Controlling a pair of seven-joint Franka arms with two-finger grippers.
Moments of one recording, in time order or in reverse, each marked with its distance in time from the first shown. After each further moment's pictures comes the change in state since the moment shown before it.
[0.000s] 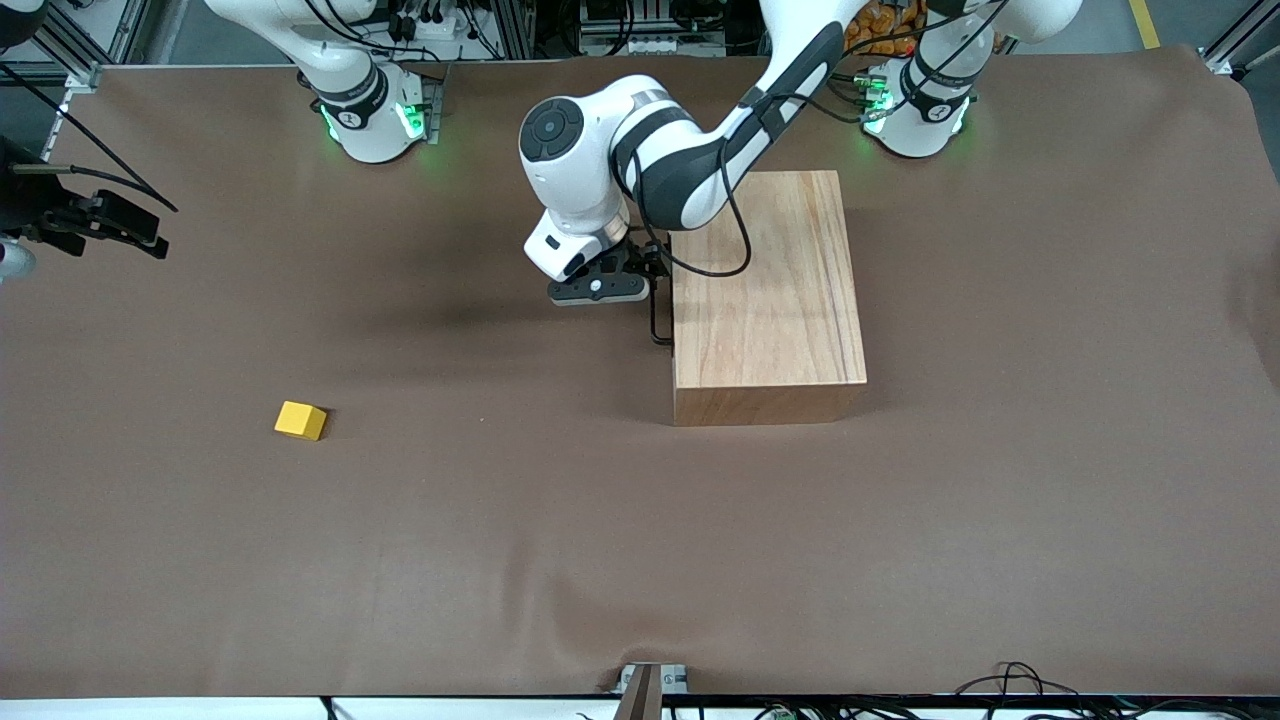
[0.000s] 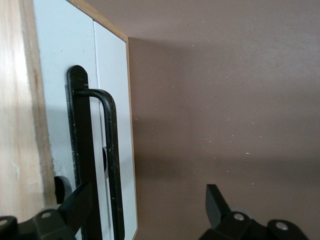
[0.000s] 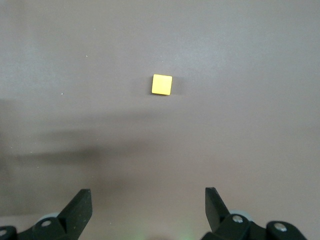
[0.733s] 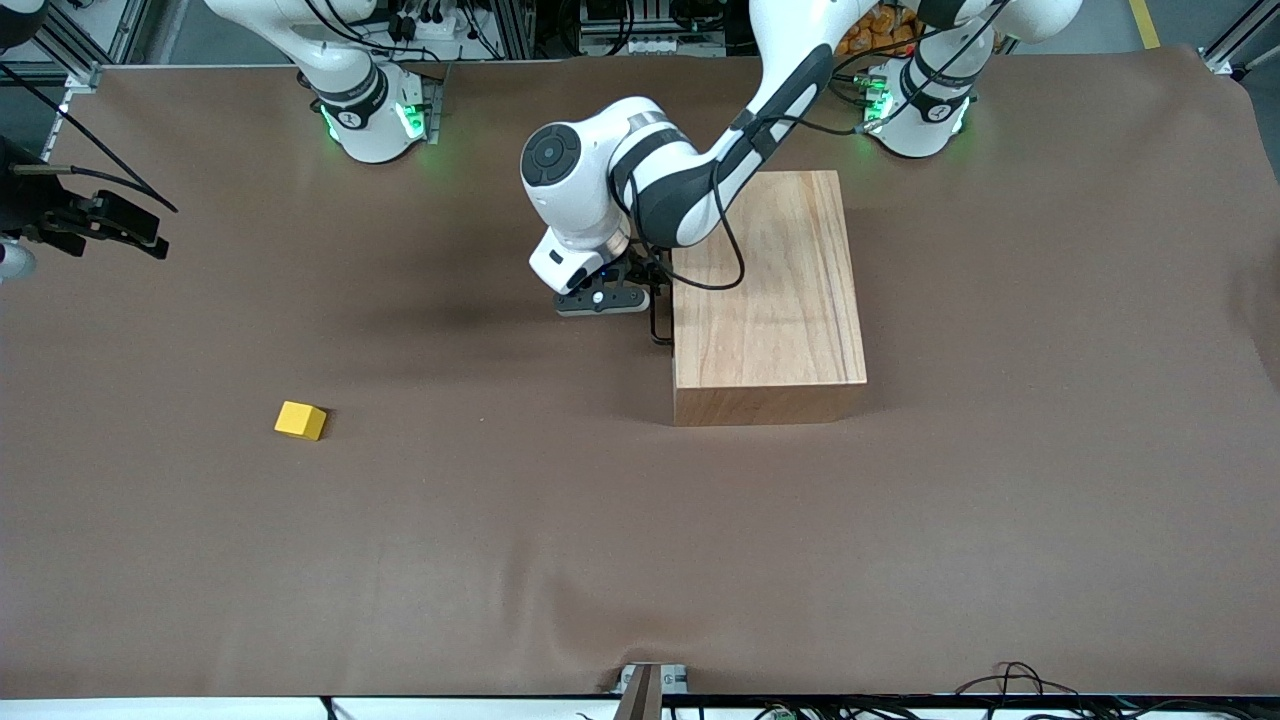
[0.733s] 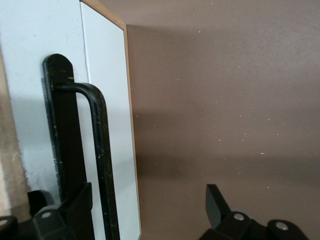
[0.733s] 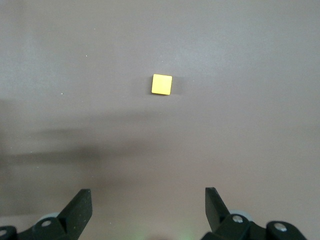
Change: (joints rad) left arm 0.000 0.043 0.001 0.000 0.000 0.000 0.013; right arm 0.000 0.001 0.000 0.000 0.000 -0.001 0.000
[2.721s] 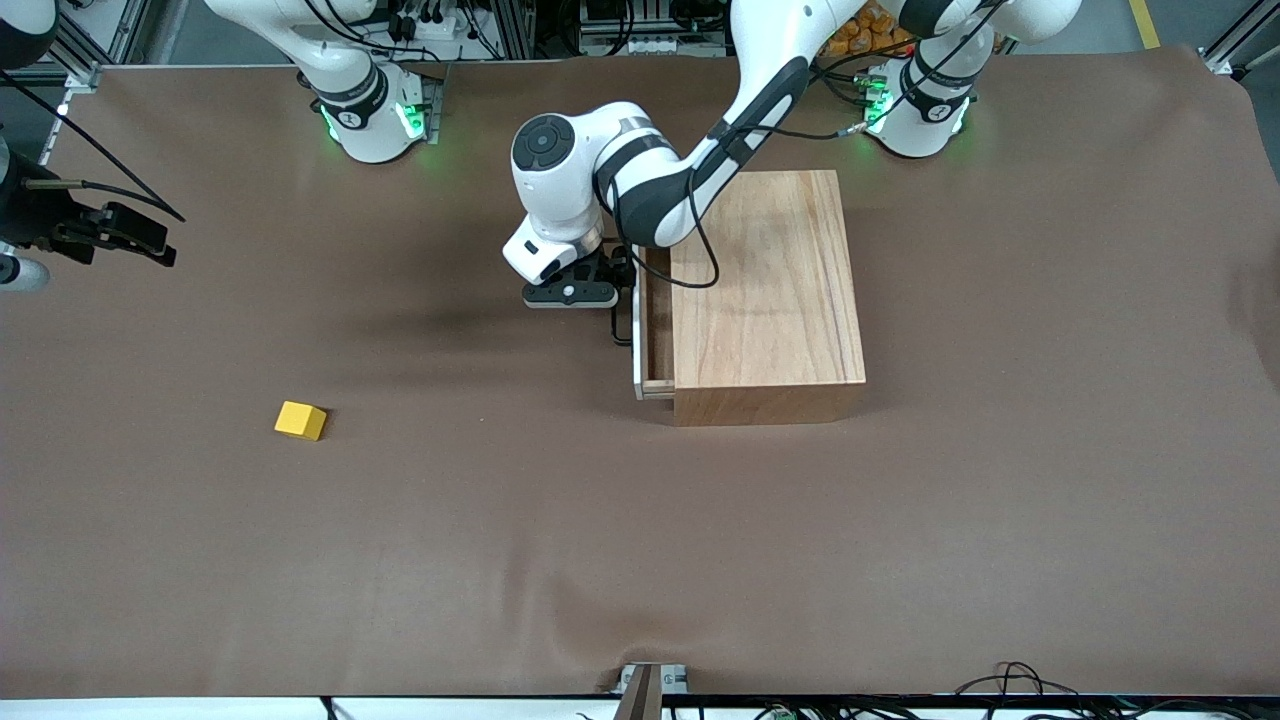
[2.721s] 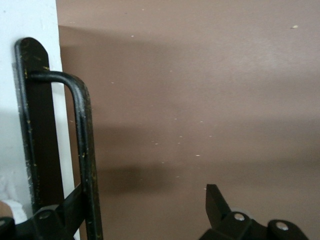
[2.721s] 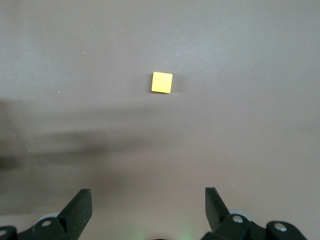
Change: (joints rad) left arm -0.034 0.041 -0.012 0.001 -0.034 0.224 -0.043; right arm 0.000 0.023 0.001 0.000 0.000 0.002 0.000
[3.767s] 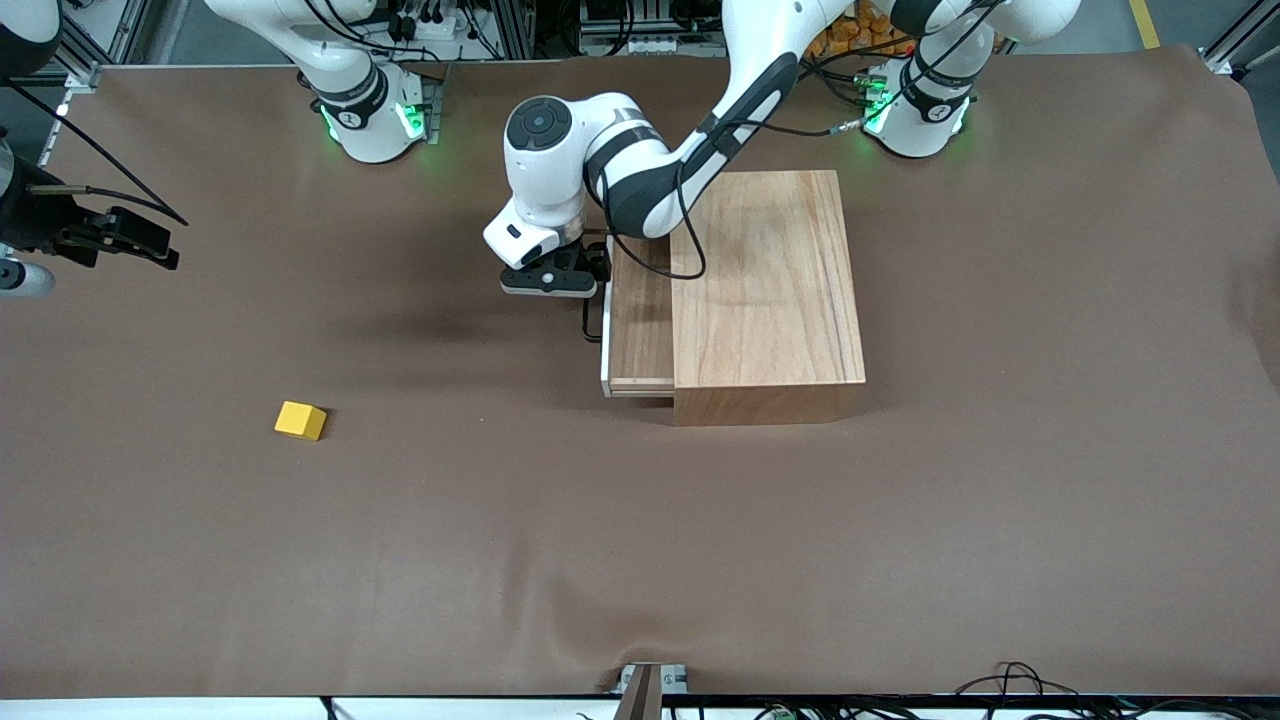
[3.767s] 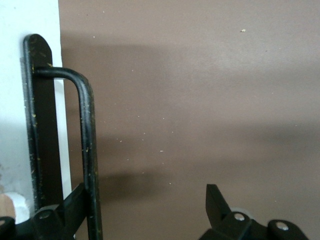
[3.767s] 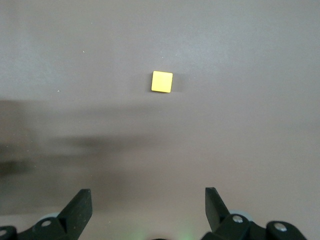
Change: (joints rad) left arm -0.032 0.007 0.002 0.013 -0.022 0.099 -0.001; right arm 0.000 0.009 0.000 0.000 0.000 0.001 0.000
